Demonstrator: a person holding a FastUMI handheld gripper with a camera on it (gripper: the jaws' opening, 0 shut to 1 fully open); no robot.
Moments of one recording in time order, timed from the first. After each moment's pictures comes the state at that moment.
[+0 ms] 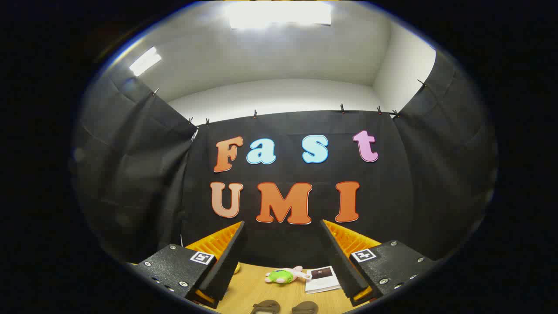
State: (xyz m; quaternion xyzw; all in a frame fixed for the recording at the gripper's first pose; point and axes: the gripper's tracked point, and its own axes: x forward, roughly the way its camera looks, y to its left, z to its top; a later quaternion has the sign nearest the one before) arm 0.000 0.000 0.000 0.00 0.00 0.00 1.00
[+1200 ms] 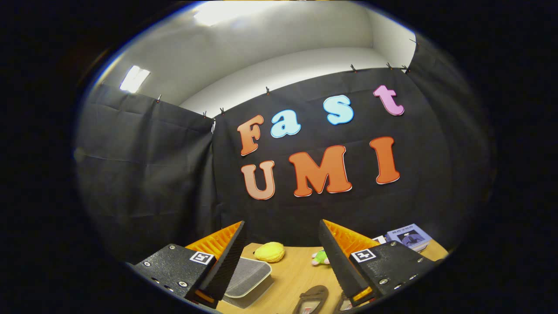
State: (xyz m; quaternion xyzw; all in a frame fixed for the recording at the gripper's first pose) arm 0.016 0.078 -0.081 0.12 0.11 0.11 0.98
